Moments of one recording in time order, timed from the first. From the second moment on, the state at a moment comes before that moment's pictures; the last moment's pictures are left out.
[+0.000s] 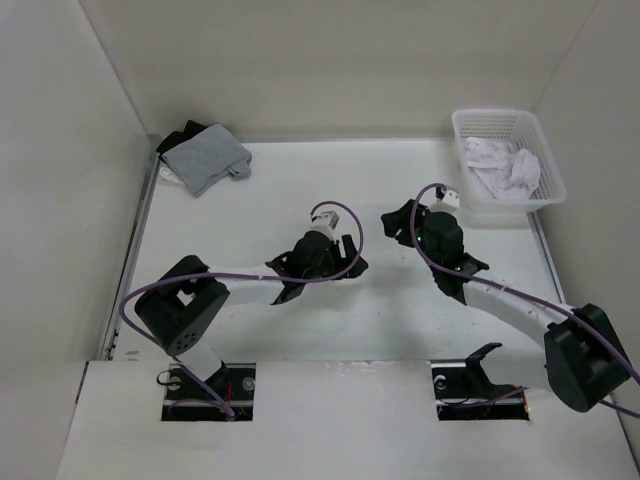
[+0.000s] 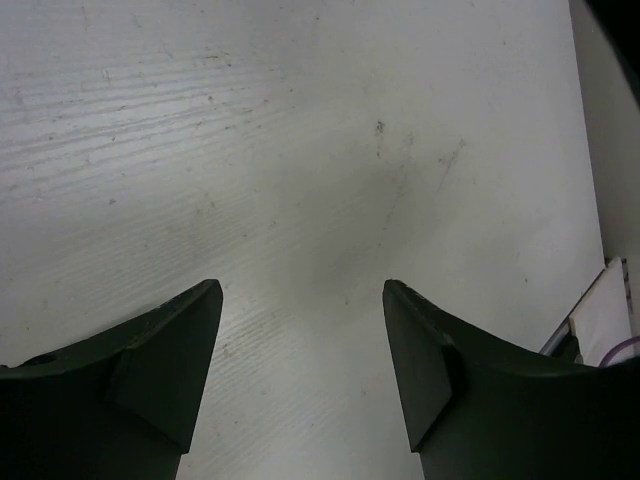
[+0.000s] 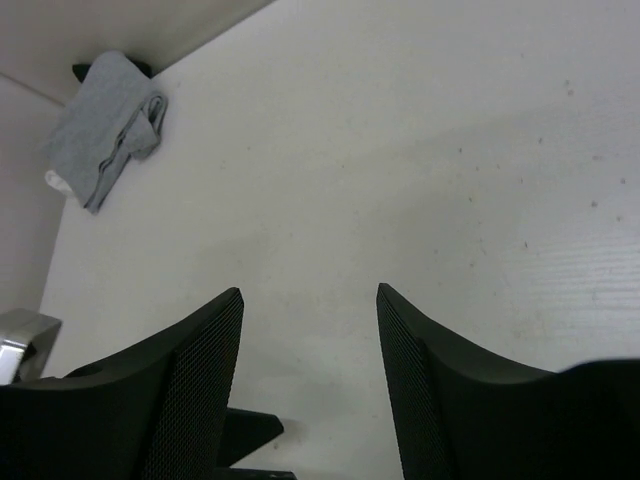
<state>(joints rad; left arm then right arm) -0.83 1.62 0.70 0.43 0.01 -0.79 0.52 1.22 0.58 0.36 0.23 0.70</state>
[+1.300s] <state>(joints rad) -0.66 1.52 0.46 0.77 0.05 -0.74 -0.22 2.50 2.17 -0.26 0.26 0.58</state>
